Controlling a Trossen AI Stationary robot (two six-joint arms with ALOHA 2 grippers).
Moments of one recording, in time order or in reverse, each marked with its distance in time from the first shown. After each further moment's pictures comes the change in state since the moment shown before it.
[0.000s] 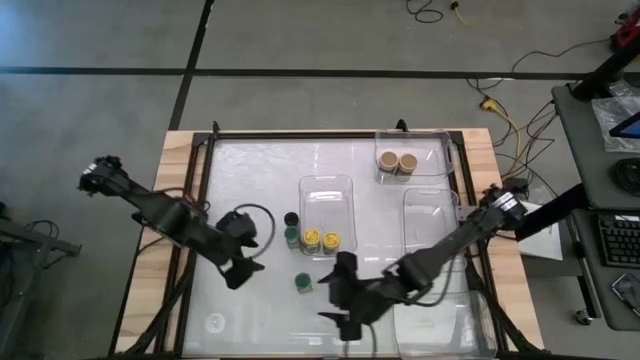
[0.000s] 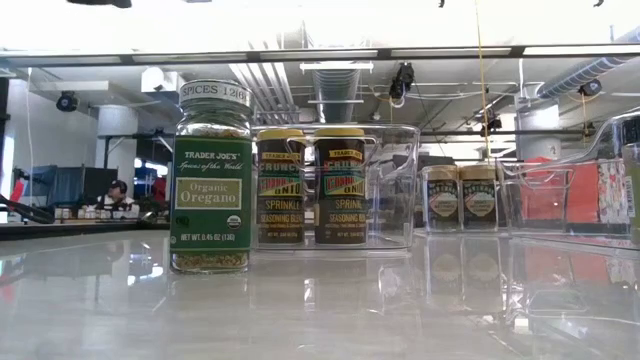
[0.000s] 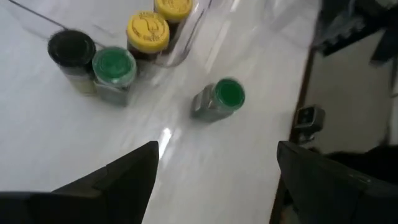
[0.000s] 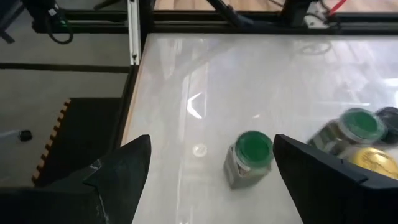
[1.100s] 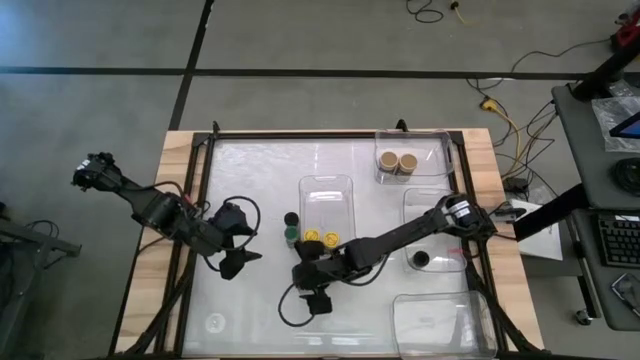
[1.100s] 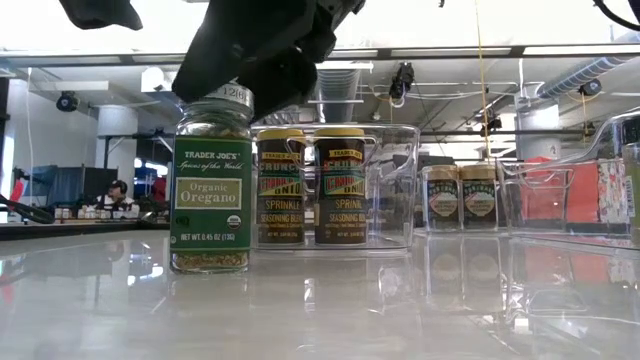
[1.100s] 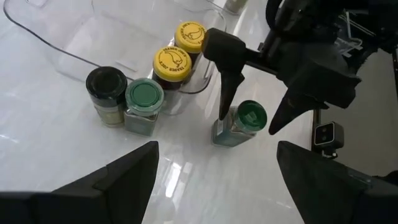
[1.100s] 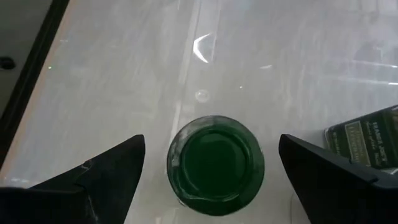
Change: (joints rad) left arm -0.005 -0.160 -0.180 0.124 -0.121 0.113; right arm -0.222 0.293 0.120 -0.039 -0.301 -0.183
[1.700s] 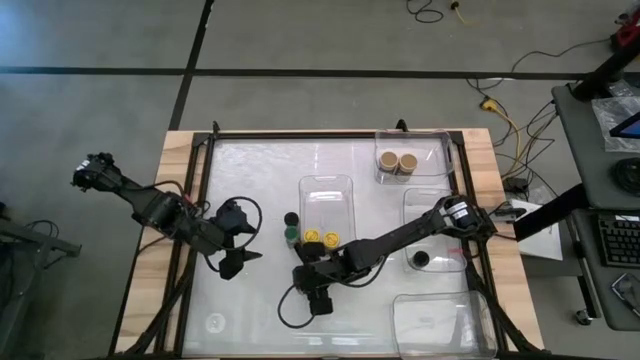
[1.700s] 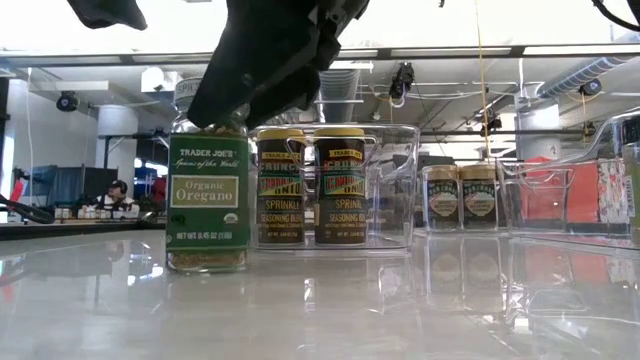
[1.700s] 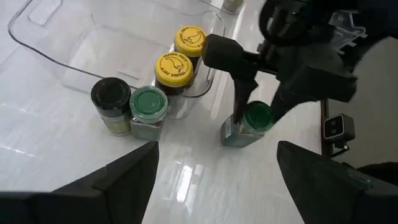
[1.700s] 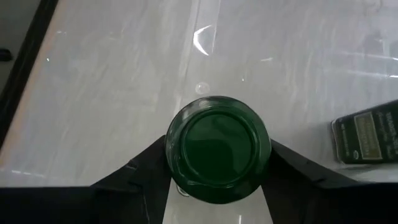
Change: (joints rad) left arm 0.014 0.000 0.000 0.001 -0.001 0.092; right arm 0.000 0.012 0.011 -0.027 0.000 0.005
